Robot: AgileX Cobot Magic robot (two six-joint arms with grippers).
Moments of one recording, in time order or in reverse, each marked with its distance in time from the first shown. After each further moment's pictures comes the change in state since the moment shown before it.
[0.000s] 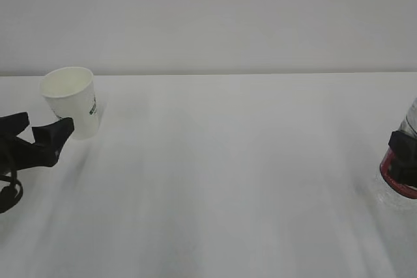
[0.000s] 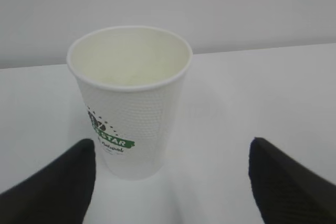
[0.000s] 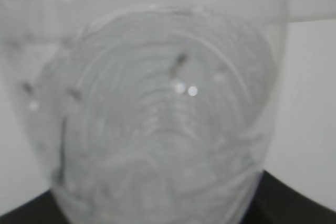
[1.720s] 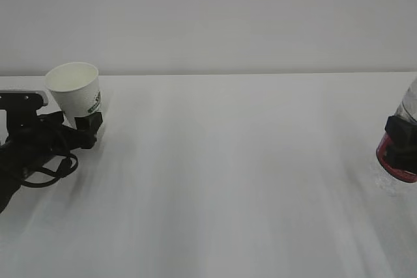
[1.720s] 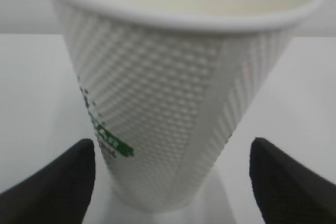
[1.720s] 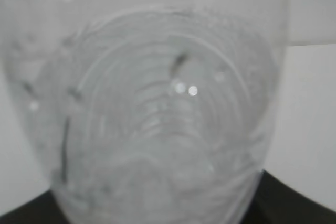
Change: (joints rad) left arm 0.000 0.409 -0.376 -0.057 0.000 -0.041; right arm 0.000 0.000 -0.044 -0.006 0.000 -0.025
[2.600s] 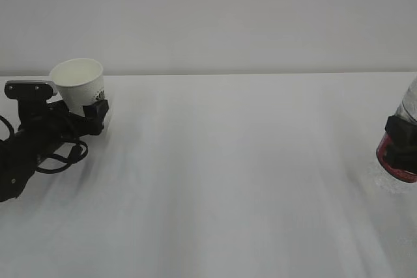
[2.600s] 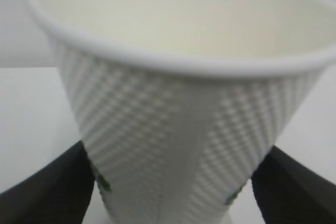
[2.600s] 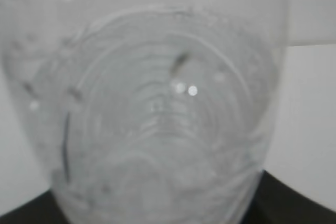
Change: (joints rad) left arm 0.000 0.066 -0.129 -0.001 -0.002 0.006; right arm 0.000 0.000 -0.001 -0.002 0.000 0.000
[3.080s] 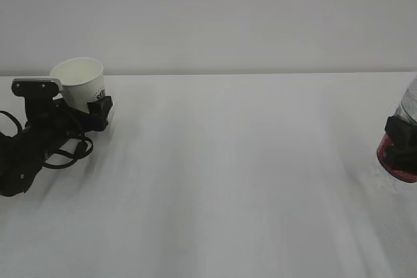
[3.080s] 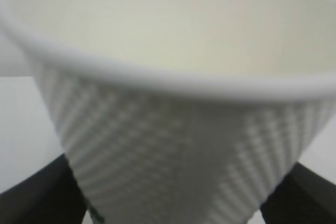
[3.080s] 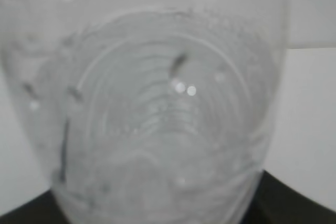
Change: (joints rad) left arm 0.000 0.044 -0.069 0.000 0.000 0.000; right arm 0.000 0.000 0.000 0.000 0.000 -0.021
